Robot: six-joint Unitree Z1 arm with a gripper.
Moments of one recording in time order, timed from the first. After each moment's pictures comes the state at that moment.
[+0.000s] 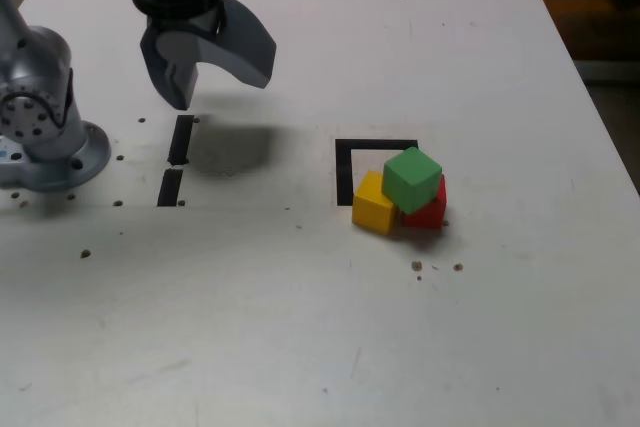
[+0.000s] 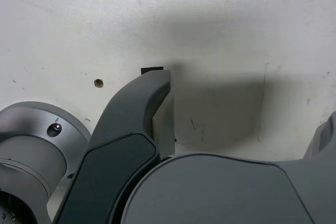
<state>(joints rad) 0.18 1.40 -0.75 0.88 0.12 0.26</state>
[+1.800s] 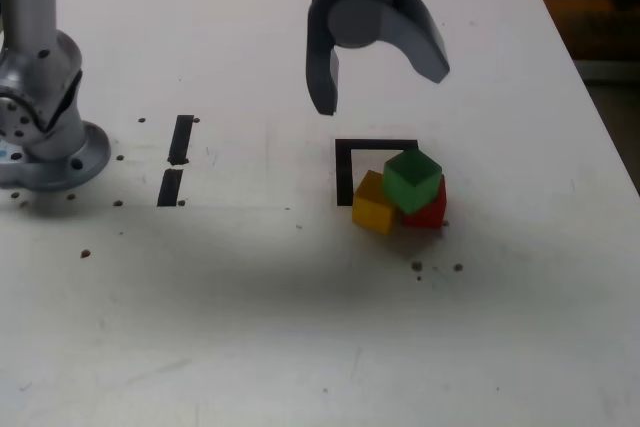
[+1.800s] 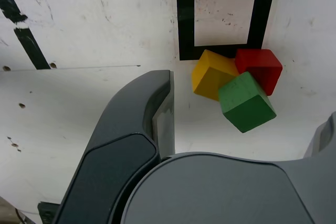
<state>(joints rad) -0.08 1.85 -1.57 1.32 -0.12 -0.01</state>
